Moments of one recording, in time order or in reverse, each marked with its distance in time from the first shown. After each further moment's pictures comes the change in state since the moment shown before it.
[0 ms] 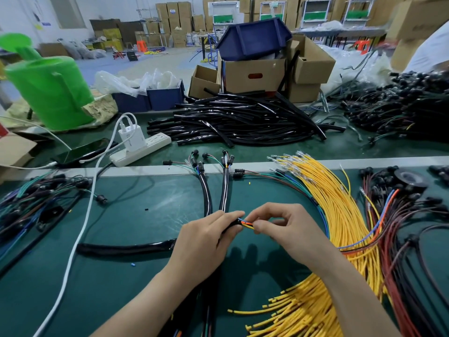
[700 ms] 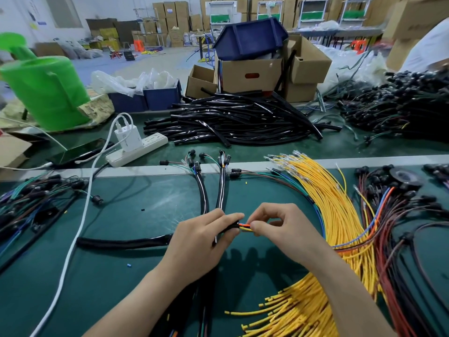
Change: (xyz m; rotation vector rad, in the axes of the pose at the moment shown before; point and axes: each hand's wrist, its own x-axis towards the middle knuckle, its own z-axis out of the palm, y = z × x) left_hand 0.001 -0.003 -0.006 -0.001 -0.051 0.090; right_hand 0.001 0.002 0.000 -0.115 0.026 0.013
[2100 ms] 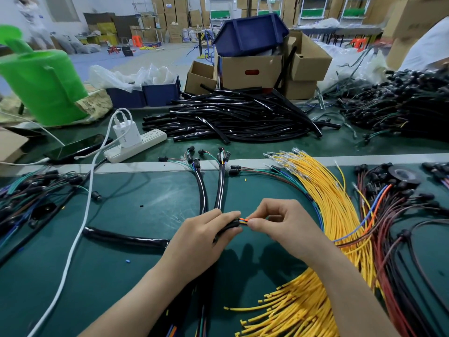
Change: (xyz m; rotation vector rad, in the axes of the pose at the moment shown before) left_hand -0.002 0.000 0.007 -0.078 0.039 -0.005; right_hand 0.000 0.003 -0.003 0.103 -0.036 -0.008
